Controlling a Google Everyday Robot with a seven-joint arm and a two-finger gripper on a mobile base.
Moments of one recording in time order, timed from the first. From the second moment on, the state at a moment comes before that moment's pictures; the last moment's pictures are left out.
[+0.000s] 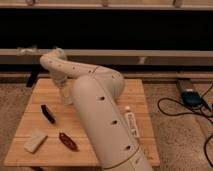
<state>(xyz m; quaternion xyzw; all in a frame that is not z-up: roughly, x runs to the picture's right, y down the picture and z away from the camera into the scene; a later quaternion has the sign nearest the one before) -0.265 0.019 0.907 -0.30 -0.15 -0.32 0.89</state>
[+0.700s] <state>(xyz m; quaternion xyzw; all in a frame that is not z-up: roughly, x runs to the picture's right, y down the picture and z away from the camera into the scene) -0.255 0.011 0.857 -0.27 -0.16 -0.33 0.89</state>
